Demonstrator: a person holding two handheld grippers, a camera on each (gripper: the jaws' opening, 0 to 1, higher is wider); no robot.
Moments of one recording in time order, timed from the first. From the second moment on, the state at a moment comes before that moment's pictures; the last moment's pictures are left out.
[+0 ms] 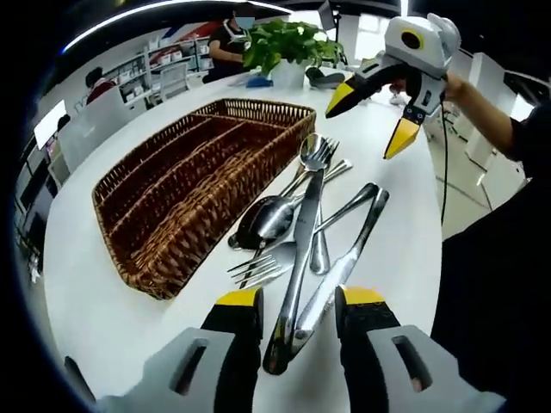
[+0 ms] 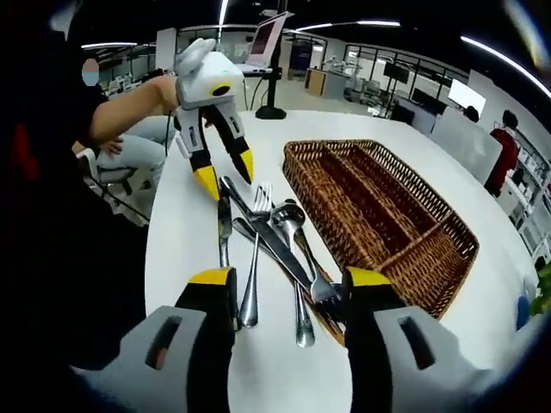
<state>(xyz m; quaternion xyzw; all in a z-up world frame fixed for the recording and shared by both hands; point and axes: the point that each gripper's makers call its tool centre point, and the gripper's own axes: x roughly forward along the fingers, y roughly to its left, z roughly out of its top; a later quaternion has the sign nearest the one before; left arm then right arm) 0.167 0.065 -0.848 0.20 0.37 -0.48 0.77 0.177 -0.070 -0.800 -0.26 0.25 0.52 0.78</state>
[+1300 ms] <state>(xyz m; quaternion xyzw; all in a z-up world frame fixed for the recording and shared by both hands) 0.169 0.057 -0.871 0.22 0.41 -0.51 0.73 0.191 -0.047 -0.861 -0.35 0.33 0.59 0.65</state>
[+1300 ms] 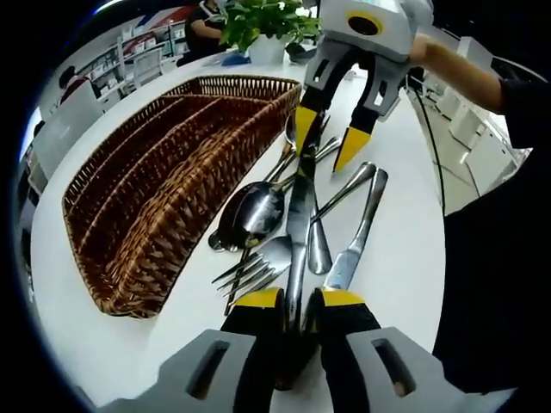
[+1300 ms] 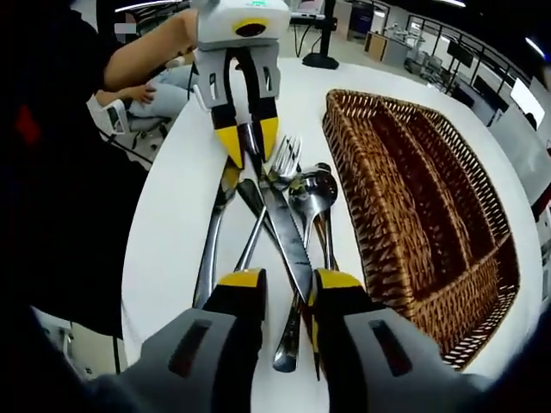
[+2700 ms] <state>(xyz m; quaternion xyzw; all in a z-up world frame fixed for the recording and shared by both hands) 0.168 0.050 -0.871 0.25 0.38 -0.53 0.71 0.190 -0.043 -0.849 -0.39 0.28 0.62 0.62</state>
